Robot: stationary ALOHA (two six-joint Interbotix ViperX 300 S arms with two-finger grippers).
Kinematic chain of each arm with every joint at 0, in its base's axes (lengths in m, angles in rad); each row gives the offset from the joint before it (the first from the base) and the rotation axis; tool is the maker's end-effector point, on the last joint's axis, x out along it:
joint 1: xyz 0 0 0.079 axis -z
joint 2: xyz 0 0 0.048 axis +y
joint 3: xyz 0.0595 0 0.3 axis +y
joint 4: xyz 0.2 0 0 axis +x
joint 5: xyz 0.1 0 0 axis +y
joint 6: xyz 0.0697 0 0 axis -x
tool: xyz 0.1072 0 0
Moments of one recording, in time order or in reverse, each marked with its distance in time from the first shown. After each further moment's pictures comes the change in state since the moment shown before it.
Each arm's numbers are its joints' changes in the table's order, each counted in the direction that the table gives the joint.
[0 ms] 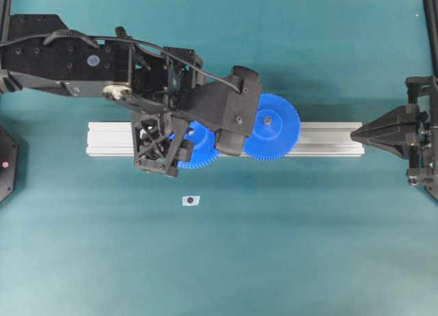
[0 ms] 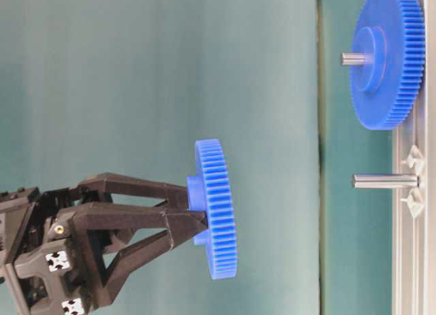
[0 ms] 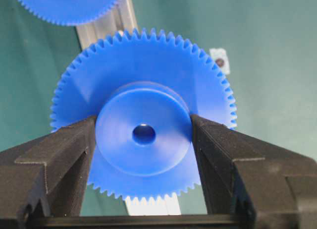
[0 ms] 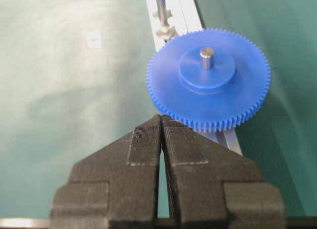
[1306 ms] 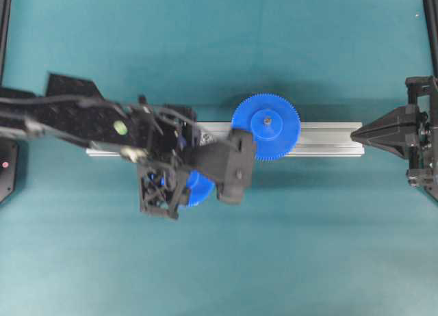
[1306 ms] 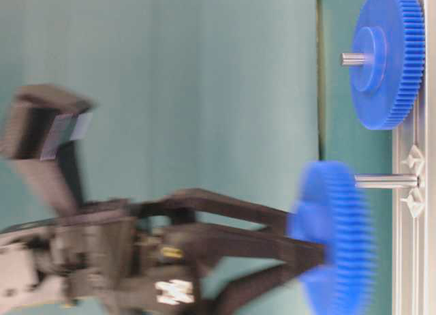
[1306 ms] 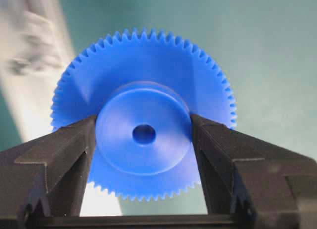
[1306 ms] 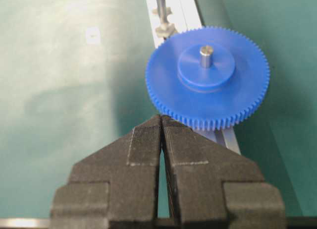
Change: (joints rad) left arm 0.104 0.035 0.149 -0.002 -0.117 0.147; right arm 0.000 -0.002 -0.002 0.000 0.006 0.015
